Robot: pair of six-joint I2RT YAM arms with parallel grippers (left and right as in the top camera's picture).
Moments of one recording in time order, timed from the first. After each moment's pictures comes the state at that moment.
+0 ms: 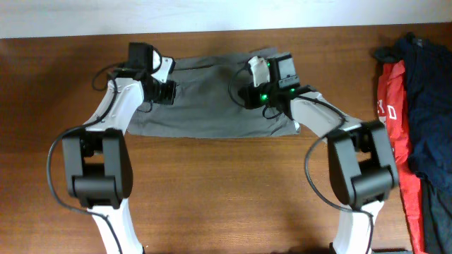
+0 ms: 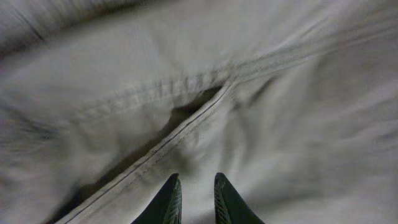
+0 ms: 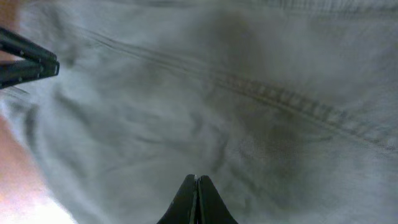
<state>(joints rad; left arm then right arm) -0.07 2.14 1.63 -0.65 0.19 0.13 0.27 2.08 1.38 -0.14 -0.47 0.09</state>
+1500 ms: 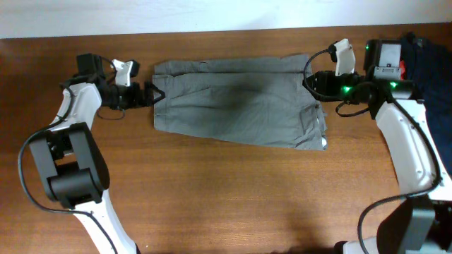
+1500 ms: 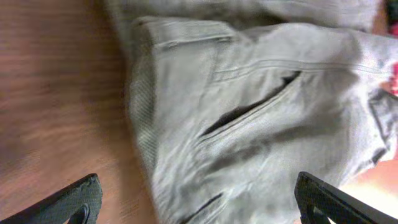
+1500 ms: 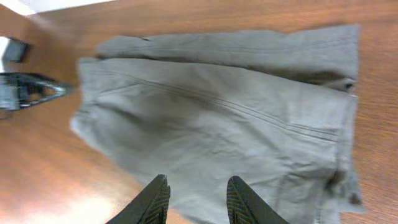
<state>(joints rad) 0.19 2.19 1.63 -0.69 0.73 0.18 -0.10 1.62 1.39 -0.68 -0.62 -0.03</state>
